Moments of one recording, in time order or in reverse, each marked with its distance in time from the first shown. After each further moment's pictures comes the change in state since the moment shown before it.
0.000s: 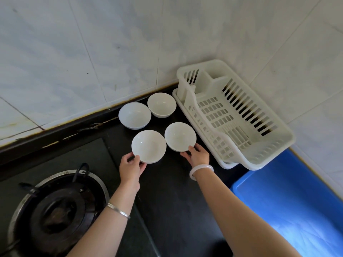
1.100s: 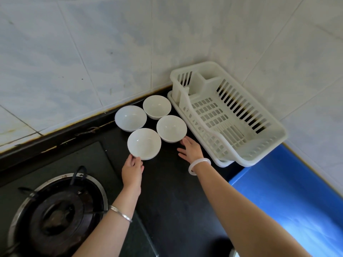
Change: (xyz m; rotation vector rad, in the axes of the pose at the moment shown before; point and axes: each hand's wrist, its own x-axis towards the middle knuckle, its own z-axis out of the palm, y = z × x) left_hand -0.013 -0.011 0.007 0.135 -0.053 0.111; right_hand -0.003 -0.021 0.004 -0.295 -0.211 -0.004
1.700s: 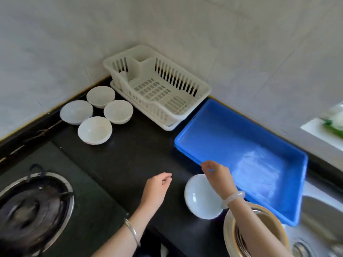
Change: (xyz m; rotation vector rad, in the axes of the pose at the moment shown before) left_hand -0.182 -0.111 0.025 0.987 -0.710 0.403; right_hand -0.205 0.117 -0.214 -0.738 0.402 -0.181
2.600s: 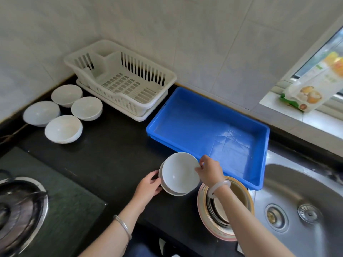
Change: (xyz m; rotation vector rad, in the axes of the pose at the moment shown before) left_hand -0.025 -0.004 0.057 -0.407 -0.254 -0.281; right_hand -0.037 0.059 -0.028 -0.056 0.023 0.186
